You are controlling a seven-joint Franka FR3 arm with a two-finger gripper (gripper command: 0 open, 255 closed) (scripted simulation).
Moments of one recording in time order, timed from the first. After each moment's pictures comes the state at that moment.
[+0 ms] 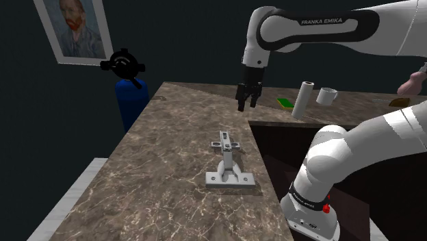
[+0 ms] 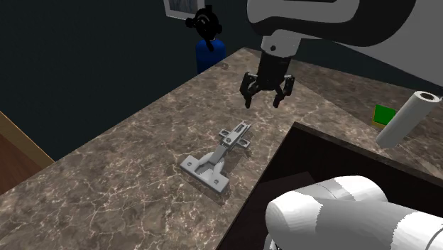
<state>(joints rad) 0.02 -0.74 -0.07 -2.46 0.10 1.64 0.02</state>
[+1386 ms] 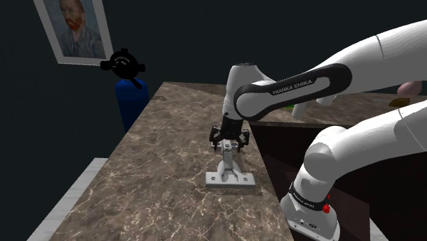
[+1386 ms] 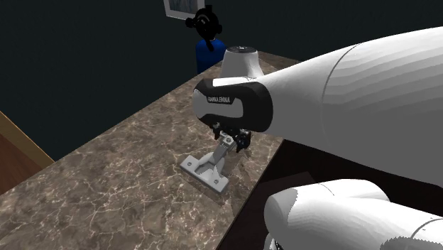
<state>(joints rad) -0.09 -0.70 0.42 -2.81 0.40 2.16 0.92</state>
